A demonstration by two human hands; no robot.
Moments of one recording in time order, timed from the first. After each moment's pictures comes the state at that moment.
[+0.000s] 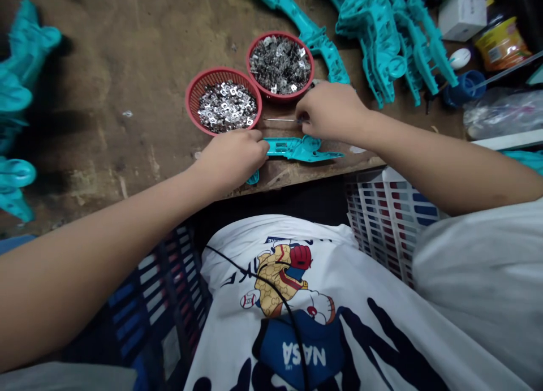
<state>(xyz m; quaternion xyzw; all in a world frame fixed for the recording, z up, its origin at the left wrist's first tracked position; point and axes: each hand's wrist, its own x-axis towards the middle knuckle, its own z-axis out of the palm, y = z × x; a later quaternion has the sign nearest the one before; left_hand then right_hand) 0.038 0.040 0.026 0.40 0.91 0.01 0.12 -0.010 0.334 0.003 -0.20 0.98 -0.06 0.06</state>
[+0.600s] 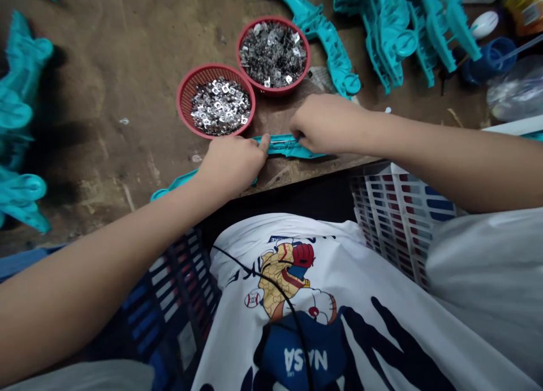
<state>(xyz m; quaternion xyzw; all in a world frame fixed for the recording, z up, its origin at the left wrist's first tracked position) 0.049 0.060 0.029 0.34 0.91 -0.10 0.20 0.027 0.297 0.067 -0.23 0.94 0.03 0.24</state>
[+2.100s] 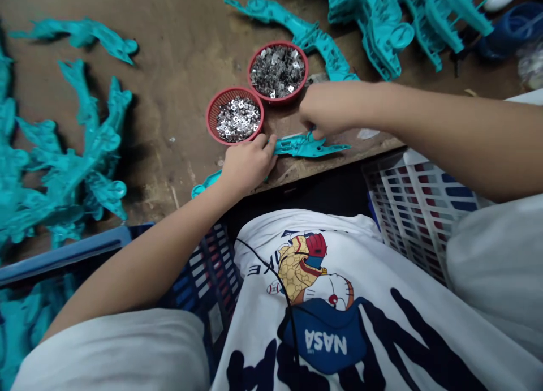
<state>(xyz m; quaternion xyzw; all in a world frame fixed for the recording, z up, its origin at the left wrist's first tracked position) 0.062 0.063 0.035 0.32 0.93 -0.12 0.13 0.011 0.314 0.074 -0.29 0.93 0.07 0.21</state>
